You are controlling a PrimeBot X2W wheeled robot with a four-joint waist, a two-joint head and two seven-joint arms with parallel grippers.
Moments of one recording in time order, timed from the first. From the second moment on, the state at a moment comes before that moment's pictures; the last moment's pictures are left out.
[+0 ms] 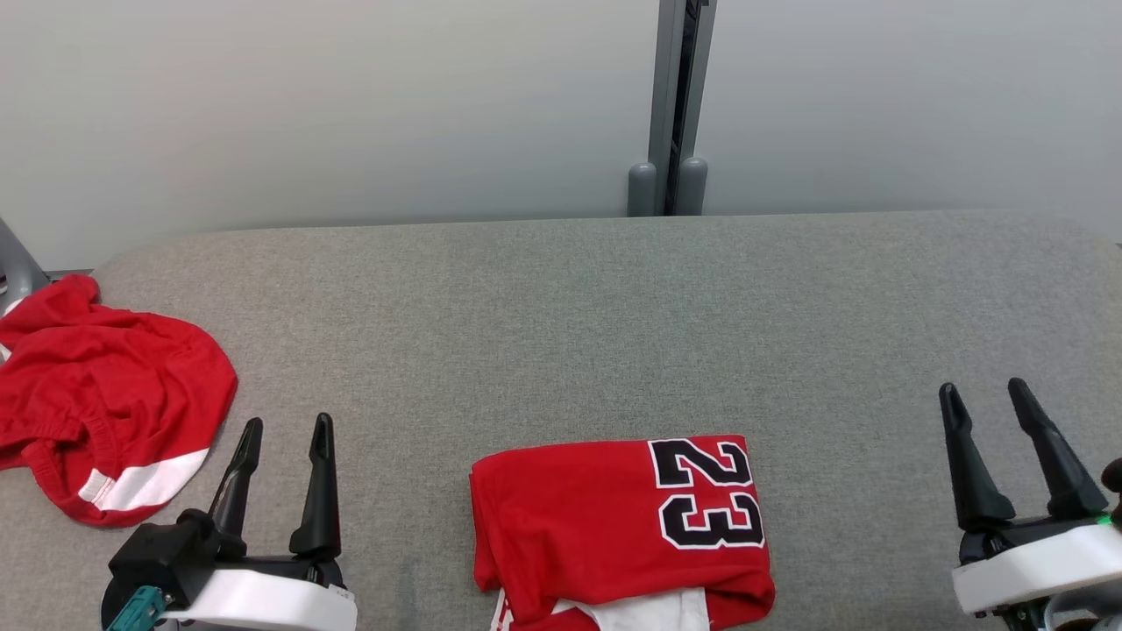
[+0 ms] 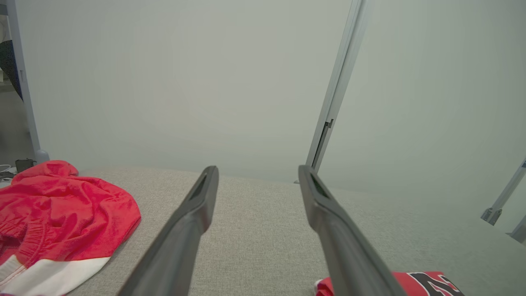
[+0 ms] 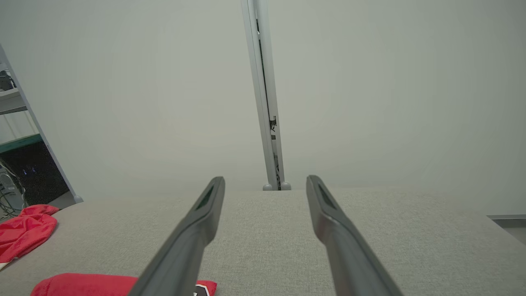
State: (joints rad) left arm 0.01 0.18 -0.18 0.08 -0.46 0.07 -0.26; right arm 0.01 -0.21 0.02 0.01 0.40 0.13 -0.14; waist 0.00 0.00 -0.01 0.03
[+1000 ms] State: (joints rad) left arm -0.05 0.14 -0.21 0.15 -0.45 0.02 -0.26; right arm -0.21 -0.09 0.11 0.50 0.67 0.13 0.50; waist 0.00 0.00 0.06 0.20
